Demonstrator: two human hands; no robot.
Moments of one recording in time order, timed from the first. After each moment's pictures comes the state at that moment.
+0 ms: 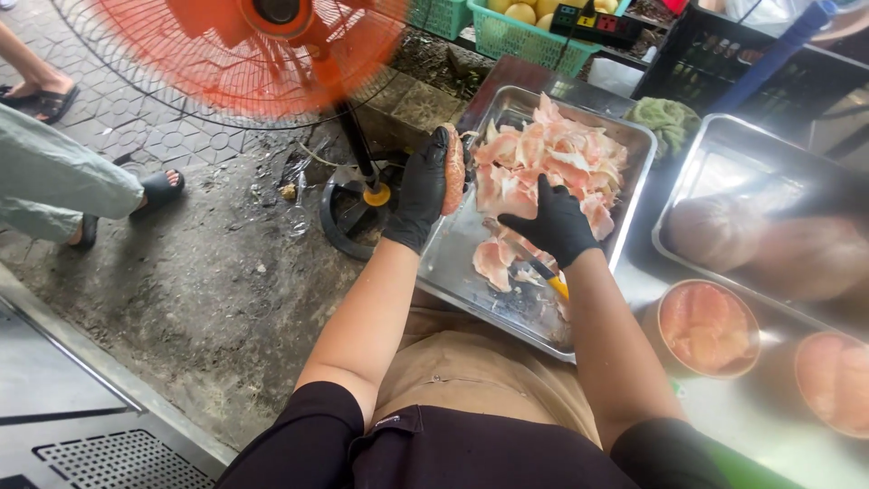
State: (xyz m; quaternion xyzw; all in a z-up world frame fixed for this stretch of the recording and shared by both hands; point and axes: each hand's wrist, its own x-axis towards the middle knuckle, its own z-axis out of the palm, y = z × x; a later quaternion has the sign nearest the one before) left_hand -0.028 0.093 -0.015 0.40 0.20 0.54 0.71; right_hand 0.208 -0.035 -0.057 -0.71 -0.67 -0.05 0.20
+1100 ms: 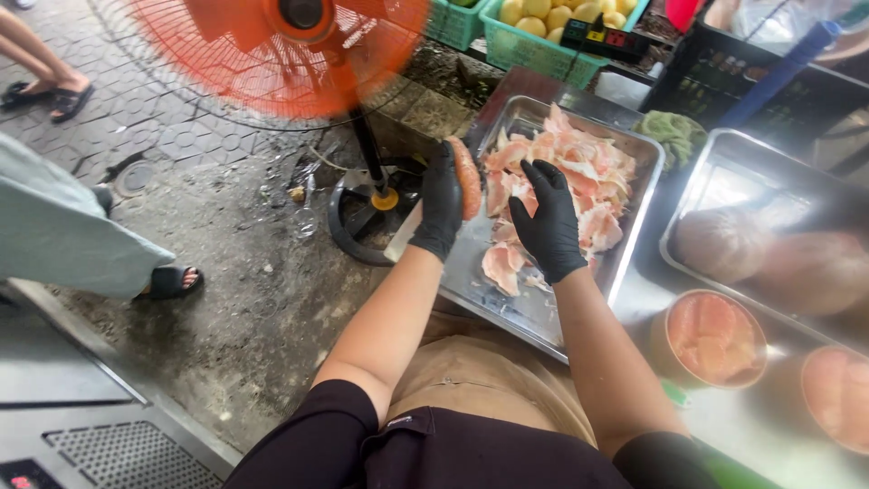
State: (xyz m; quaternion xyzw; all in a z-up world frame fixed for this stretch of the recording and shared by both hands) left_hand -0.006 0.106 -0.067 0.30 0.11 0.61 0.73; right_hand 0.126 -0.057 0.033 -0.59 -0.67 -0.04 0.45
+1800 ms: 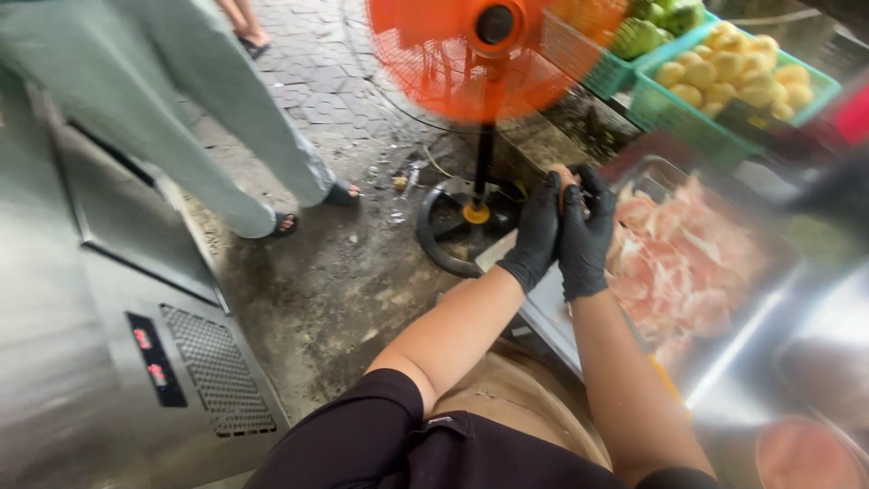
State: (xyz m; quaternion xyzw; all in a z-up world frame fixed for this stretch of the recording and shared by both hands) left_hand -0.037 0.091 -0.058 0.27 0.06 0.68 0.68; right_hand 0.011 0.026 0.026 -0.47 -0.54 0.22 0.67
